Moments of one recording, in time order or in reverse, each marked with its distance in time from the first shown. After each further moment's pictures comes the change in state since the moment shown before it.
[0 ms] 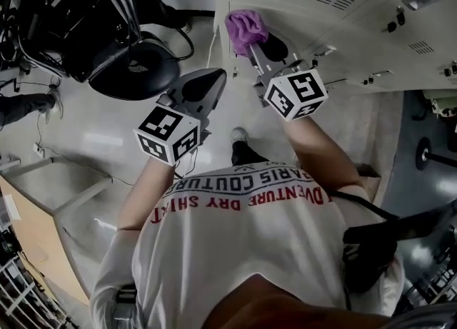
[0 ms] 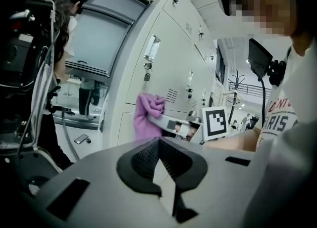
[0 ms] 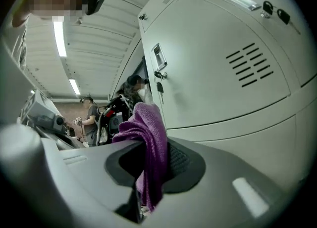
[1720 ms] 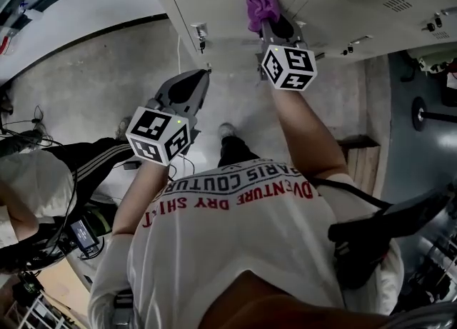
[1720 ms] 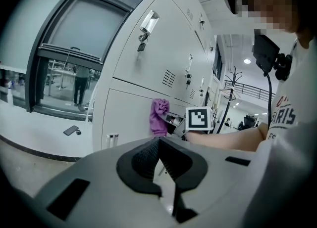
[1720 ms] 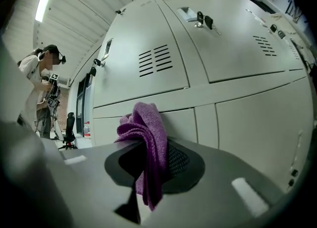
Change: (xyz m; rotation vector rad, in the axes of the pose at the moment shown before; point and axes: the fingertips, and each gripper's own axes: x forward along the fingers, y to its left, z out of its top) left arm 0.057 -0.012 -0.049 -0.019 0.067 -0.073; right arm -0.069 -0.164 -0.041 -0.065 -0.005 -0.500
